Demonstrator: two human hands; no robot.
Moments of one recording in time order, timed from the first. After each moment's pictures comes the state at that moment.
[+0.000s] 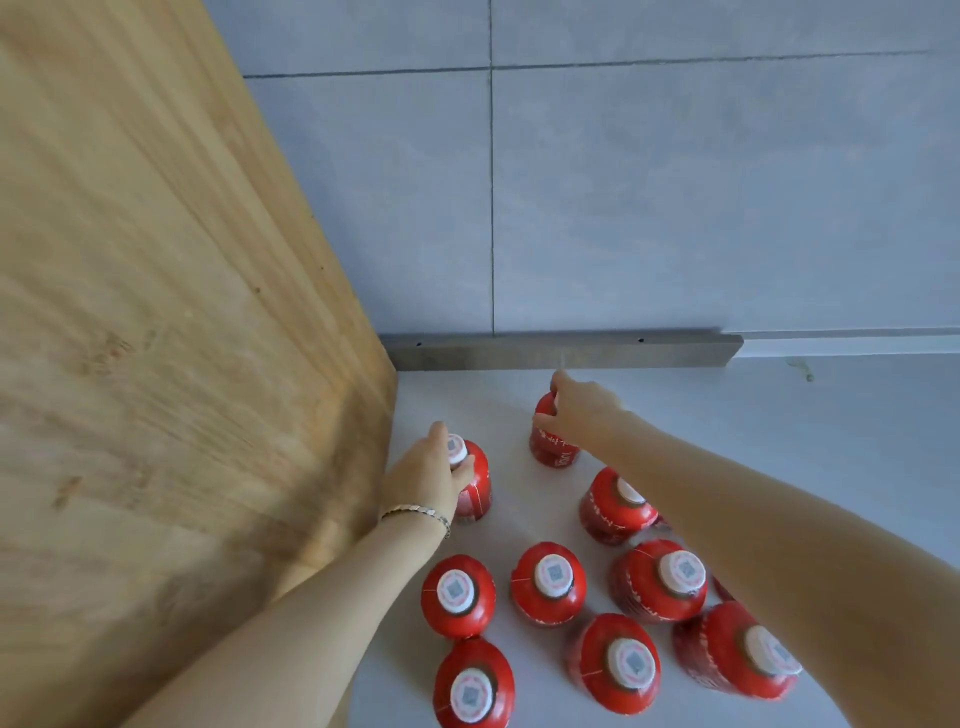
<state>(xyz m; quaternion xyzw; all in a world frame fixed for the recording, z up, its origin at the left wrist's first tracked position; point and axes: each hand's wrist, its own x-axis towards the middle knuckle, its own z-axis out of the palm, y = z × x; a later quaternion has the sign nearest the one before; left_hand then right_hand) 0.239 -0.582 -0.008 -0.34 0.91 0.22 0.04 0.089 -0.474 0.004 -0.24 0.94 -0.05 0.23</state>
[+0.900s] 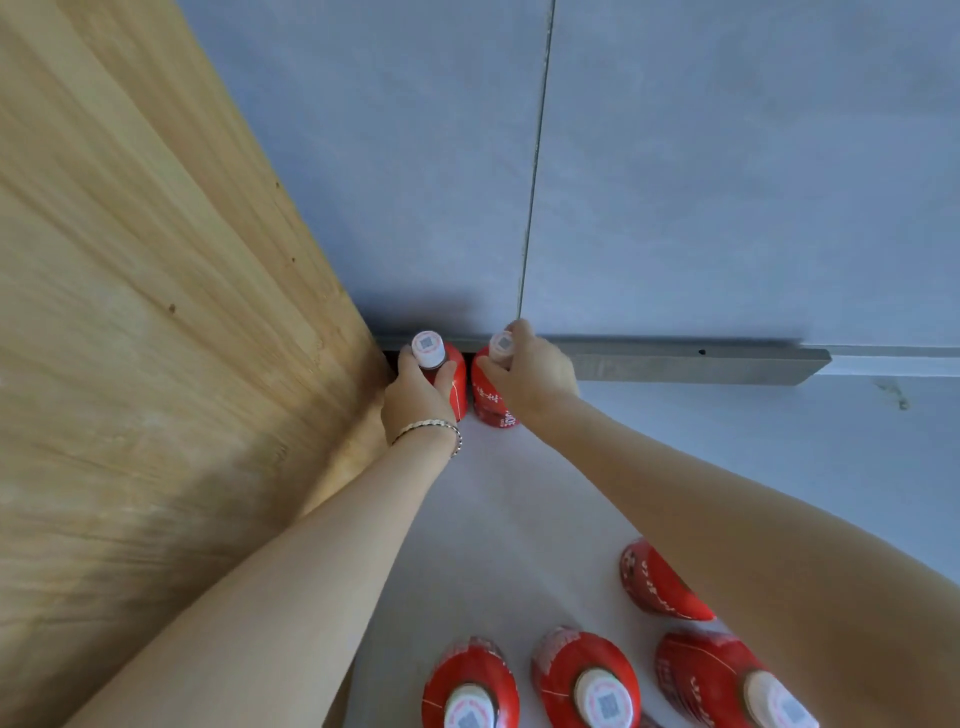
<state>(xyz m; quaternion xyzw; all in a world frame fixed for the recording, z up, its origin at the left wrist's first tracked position) 0.137 -0.658 -0.034 -0.51 0.75 0.40 -0.10 0.063 -0.579 -0.019 -0.21 0.91 -0.29 0.19</state>
